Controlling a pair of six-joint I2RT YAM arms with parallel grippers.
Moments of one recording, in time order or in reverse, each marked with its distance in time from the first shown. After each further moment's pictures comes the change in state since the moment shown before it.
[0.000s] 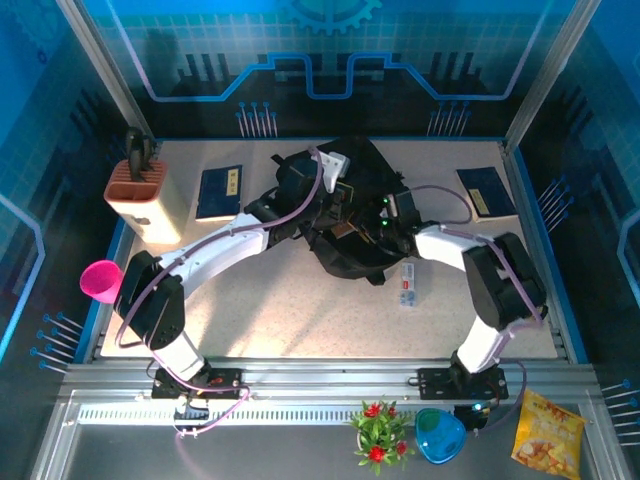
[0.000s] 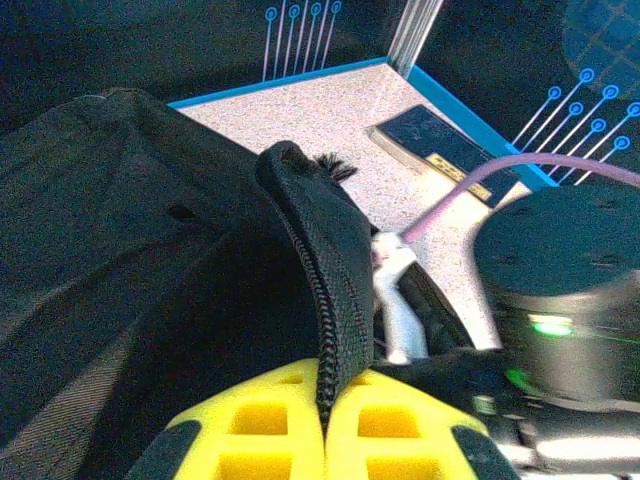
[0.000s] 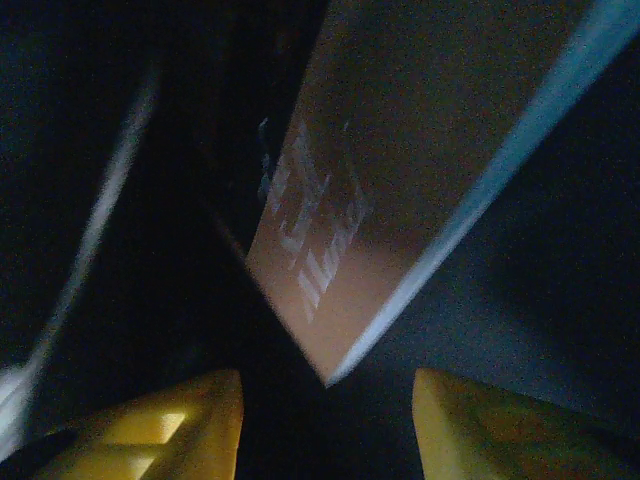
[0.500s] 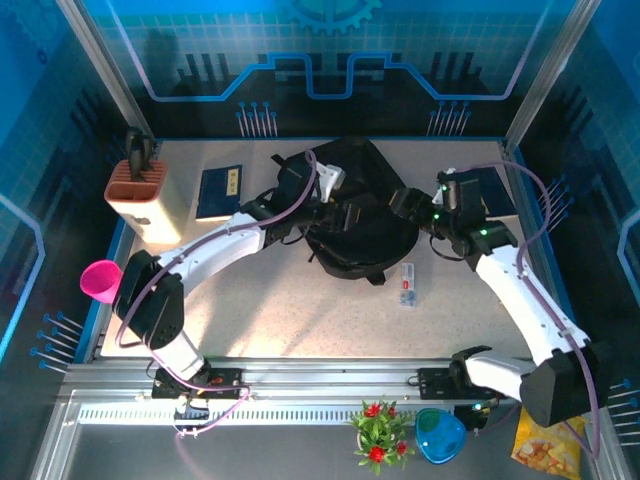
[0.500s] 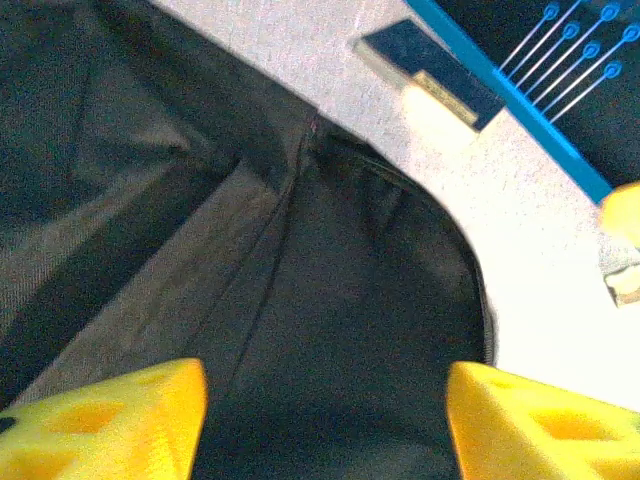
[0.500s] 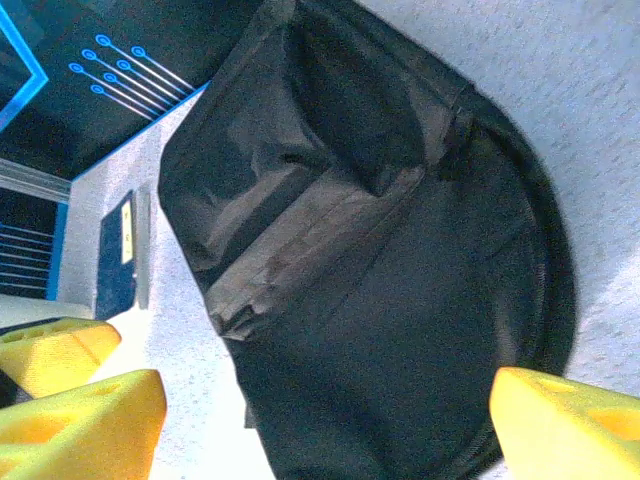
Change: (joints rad) left arm 0.047 -0.024 -0.057 -0.147 0.121 -0.040; right arm -0.150 -0.547 0.136 -0.608 0.213 -0.405
